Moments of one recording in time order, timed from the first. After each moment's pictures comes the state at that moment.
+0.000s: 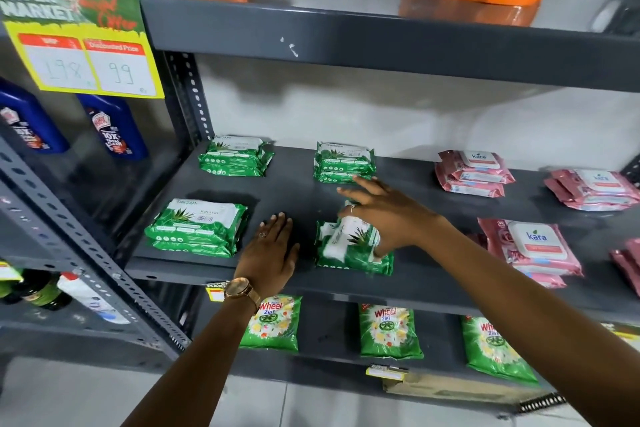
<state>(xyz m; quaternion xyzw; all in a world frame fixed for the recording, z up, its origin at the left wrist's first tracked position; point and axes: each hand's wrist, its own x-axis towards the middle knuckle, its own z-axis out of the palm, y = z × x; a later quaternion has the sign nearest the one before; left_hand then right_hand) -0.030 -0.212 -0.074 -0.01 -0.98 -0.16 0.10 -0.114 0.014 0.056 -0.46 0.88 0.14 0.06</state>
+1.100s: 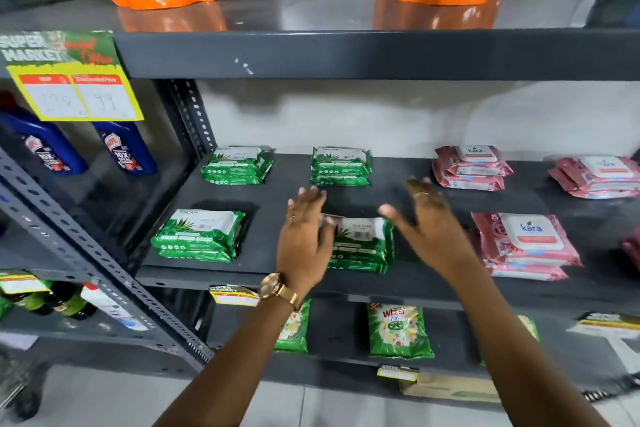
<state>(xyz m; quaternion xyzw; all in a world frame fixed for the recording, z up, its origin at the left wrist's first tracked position) -0.028 -0.122 0.004 -0.02 -0.91 -0.33 0.27 -0.073 0.082 0.039 -0.15 0.95 -0.26 -0.04</state>
